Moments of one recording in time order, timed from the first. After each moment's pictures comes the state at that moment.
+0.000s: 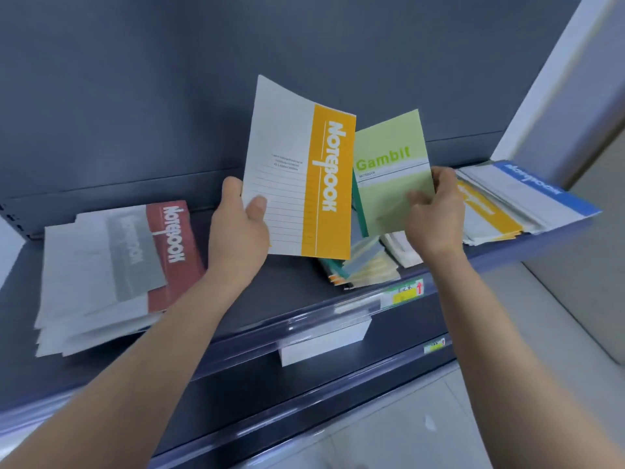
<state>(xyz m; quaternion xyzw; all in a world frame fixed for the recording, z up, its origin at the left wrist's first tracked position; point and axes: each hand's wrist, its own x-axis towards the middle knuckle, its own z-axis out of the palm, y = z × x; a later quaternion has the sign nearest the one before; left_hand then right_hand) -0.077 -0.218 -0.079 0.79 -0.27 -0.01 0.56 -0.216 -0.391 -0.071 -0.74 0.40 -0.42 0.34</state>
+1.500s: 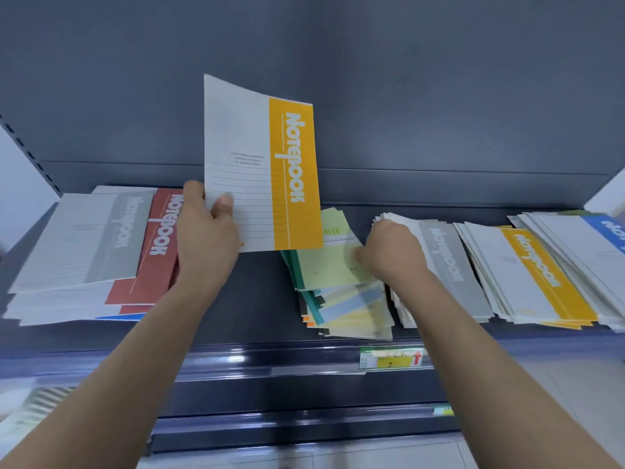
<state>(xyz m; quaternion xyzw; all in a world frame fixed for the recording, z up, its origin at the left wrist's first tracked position) -0.067 -0.272 -0.090 0.81 -0.07 0.10 0.57 -0.143 -0.466 -0.105 -0.93 0.34 -0.02 0.16</state>
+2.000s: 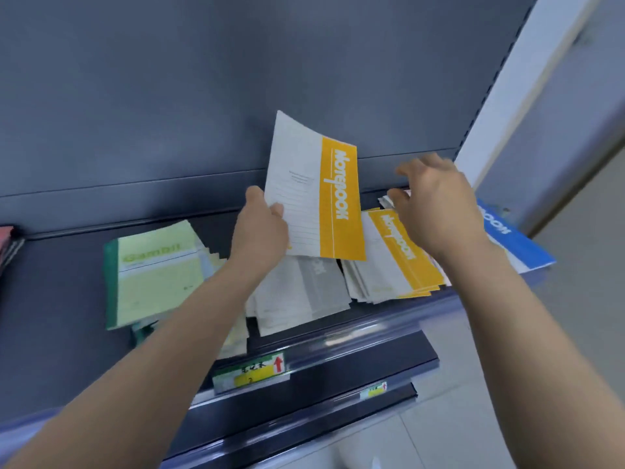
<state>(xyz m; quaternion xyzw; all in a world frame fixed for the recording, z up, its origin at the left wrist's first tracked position) -0.161 -0.505 -0.085 0.83 -0.22 -0.11 0.50 -0.294 -0.642 -0.034 -0.92 0.32 -0.20 -0.05</state>
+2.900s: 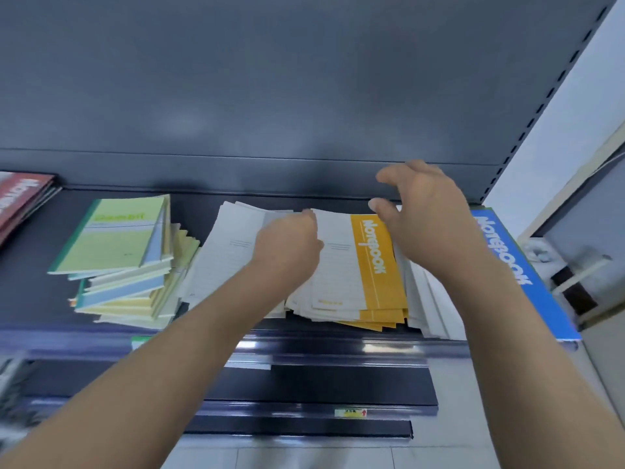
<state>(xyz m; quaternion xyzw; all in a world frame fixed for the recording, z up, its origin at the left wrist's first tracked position) -0.242 -0.612 -0.087 0.96 -0.26 -0.02 0.08 -0.319 -0.741 -0.034 -0.97 0.14 -0.18 0.08</state>
